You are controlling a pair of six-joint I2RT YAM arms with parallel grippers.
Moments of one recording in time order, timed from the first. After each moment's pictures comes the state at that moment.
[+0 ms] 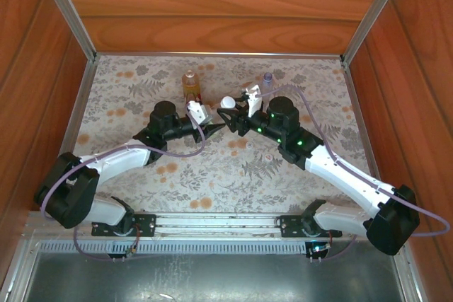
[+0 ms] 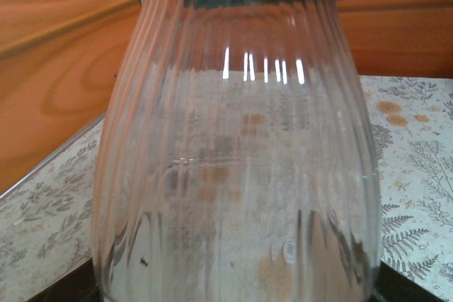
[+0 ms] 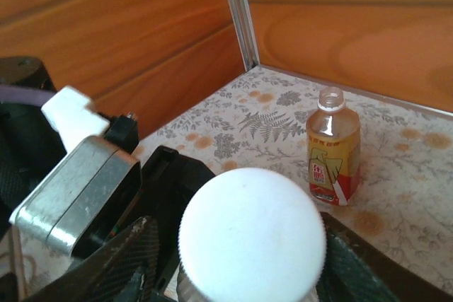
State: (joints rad) left arm -0.62 1.38 0.66 0.54 0.57 0.23; right arm 0.76 1.14 0.86 0.09 -0.24 0.18
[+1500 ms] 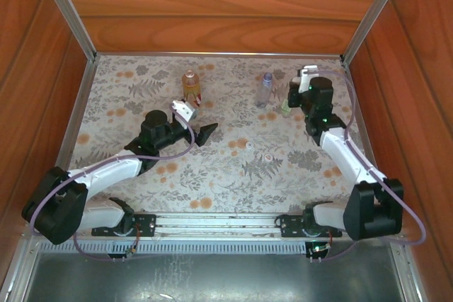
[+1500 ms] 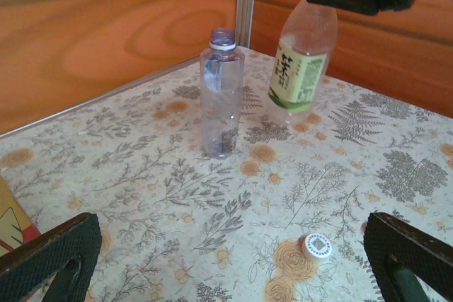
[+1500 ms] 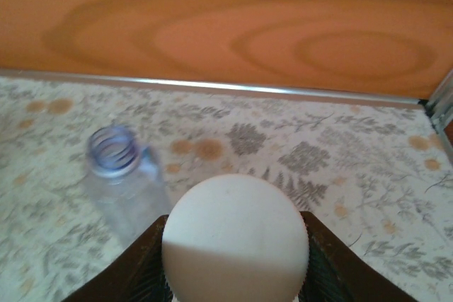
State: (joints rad) left arm -0.61 1.25 0.54 0.54 0.31 -0.02; right arm 0.17 1.29 0.89 0.03 0.05 -0.04
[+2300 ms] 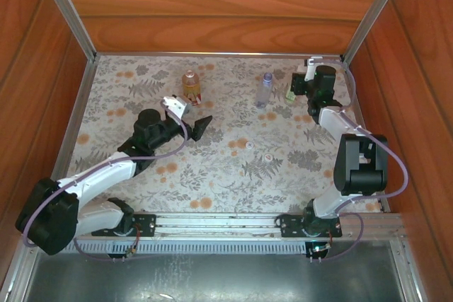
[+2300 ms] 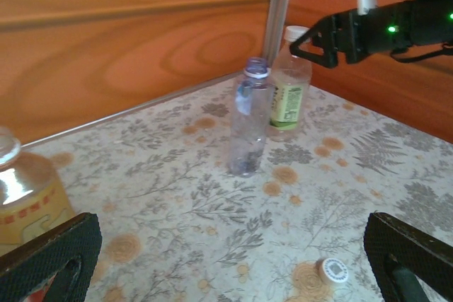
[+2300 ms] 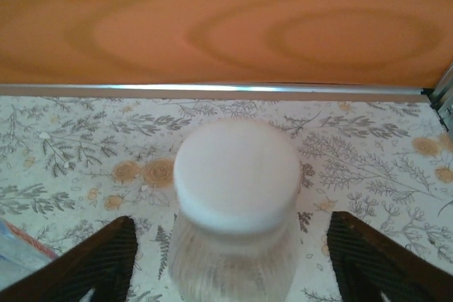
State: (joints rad) left arm -0.57 1.16 0.54 0.48 0.24 -0.07; right arm 0.04 1.62 1.03 0.18 -0.06 -0.04
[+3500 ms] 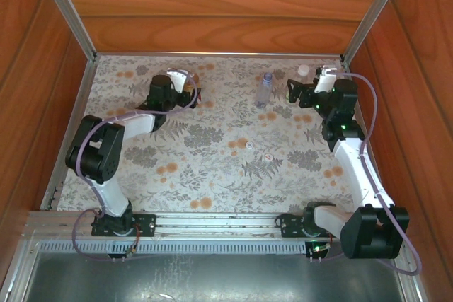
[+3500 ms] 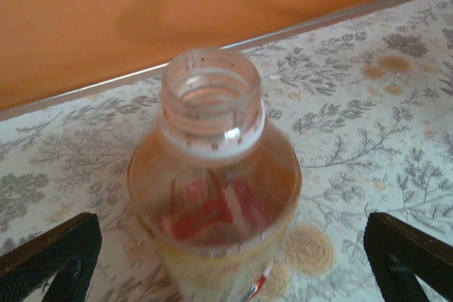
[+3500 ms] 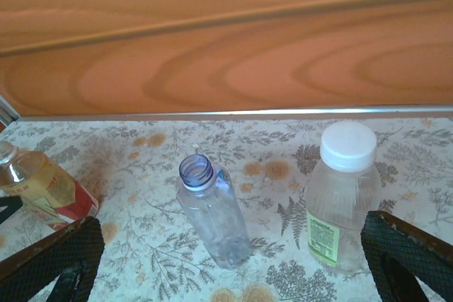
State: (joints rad) left arm -0.36 1.78 0.97 0.42 0.13 0.02; right arm 0.04 1.12 0.88 -0.06 -0.31 0.11
